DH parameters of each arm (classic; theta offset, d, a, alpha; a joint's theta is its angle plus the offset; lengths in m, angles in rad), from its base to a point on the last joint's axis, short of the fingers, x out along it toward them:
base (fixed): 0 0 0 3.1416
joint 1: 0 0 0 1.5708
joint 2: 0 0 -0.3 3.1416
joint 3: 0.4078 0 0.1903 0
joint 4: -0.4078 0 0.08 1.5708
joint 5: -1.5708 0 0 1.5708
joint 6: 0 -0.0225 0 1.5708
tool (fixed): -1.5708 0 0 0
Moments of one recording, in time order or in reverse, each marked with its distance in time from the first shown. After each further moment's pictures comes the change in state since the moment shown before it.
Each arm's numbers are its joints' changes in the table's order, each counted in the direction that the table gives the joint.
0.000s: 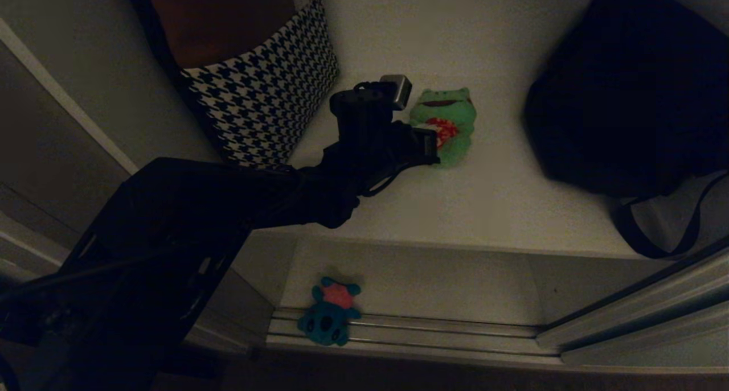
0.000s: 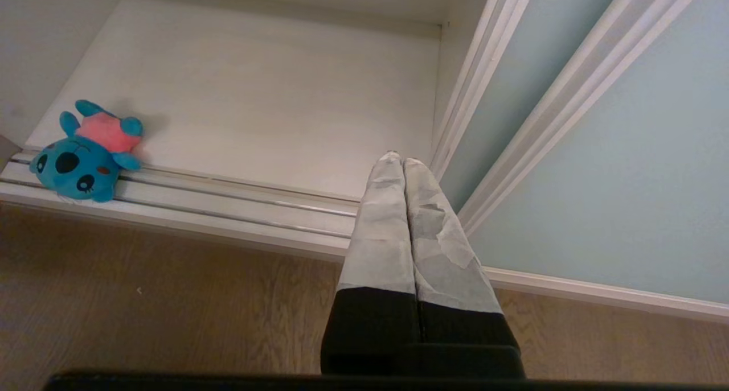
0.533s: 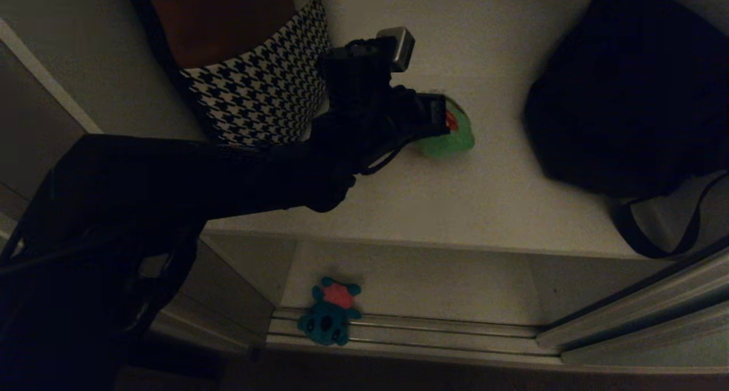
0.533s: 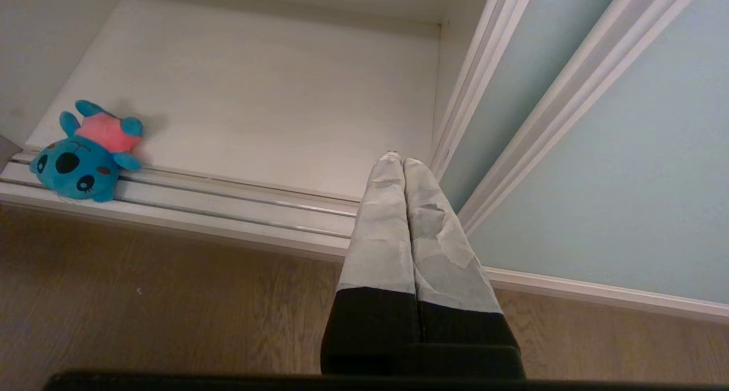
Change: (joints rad) left arm 0.040 -0.109 -0.008 -0.023 -0.033 -0.008; right arm 0.000 0.000 0.000 0.000 0.000 0.000
